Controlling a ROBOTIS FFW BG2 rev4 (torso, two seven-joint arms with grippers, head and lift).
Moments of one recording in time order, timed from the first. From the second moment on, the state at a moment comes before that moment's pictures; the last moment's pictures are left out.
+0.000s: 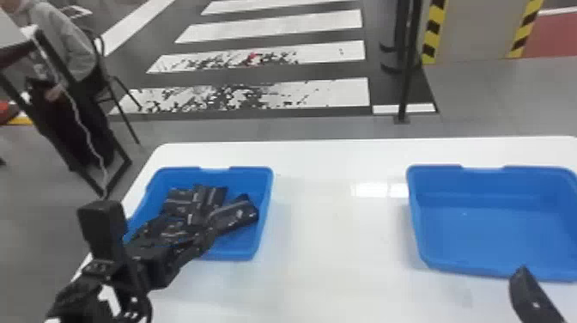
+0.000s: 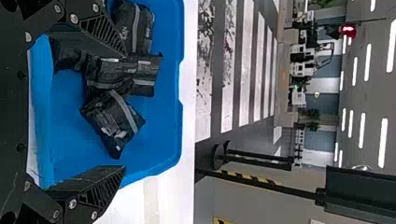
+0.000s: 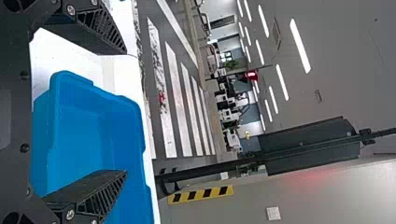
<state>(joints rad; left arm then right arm) 0.51 0.07 0.36 -2.33 0.15 0.69 -0.30 0.93 -0.04 -0.08 -2.35 -0.30 -0.02 0.29</state>
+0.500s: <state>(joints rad) 0.23 0.14 0.30 -2.11 0.07 0.90 -0.33 0.92 -0.04 -0.08 -2.35 -0.30 -0.02 0.29</state>
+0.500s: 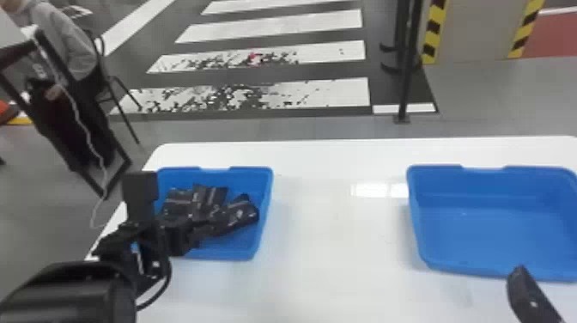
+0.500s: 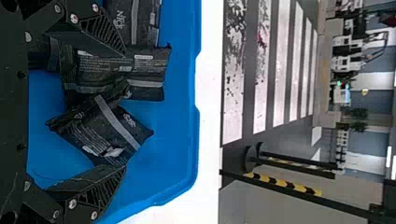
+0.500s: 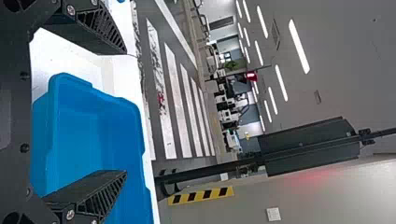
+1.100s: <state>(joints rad) 0.05 0.18 0.22 -1.88 0.04 1.03 -0.44 0.92 -0.04 -0.07 -2.34 -0.30 -0.02 0.29</state>
